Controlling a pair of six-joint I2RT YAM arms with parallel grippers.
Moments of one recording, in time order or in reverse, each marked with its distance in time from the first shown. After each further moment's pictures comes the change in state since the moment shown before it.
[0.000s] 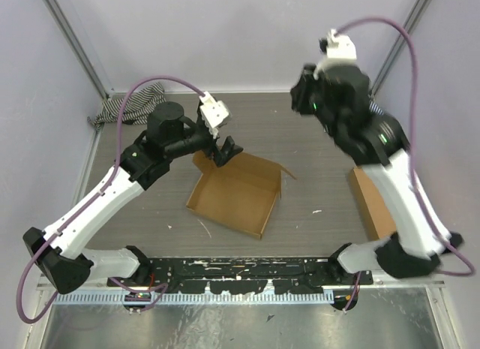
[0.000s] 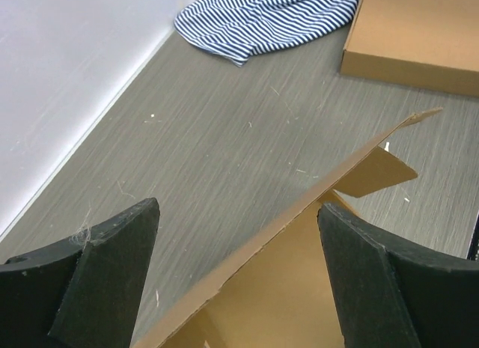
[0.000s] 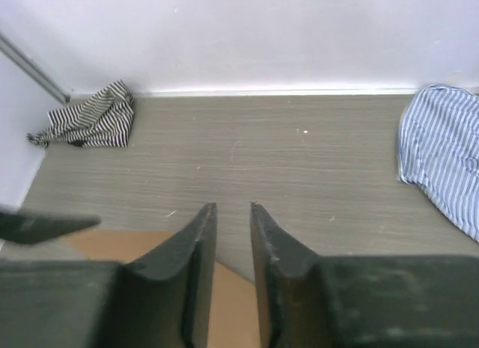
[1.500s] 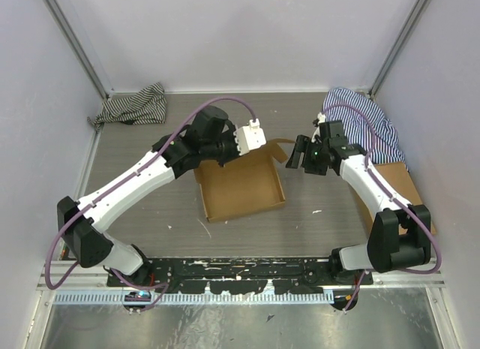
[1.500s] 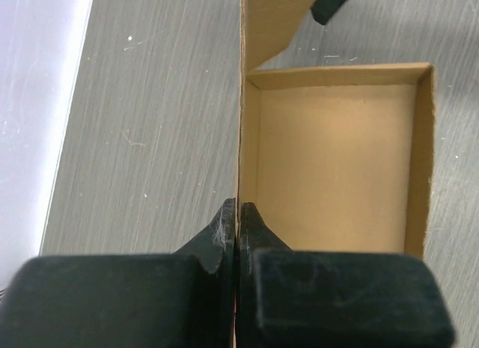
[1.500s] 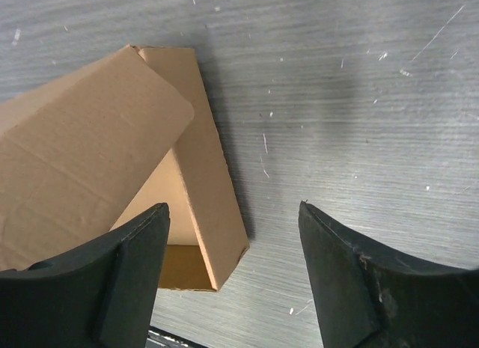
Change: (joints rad) left arm -0.104 0.249 0.134 -0.277 -0.148 0.364; right arm -0.614 0.107 -0.894 0.331 -0.828 0.065
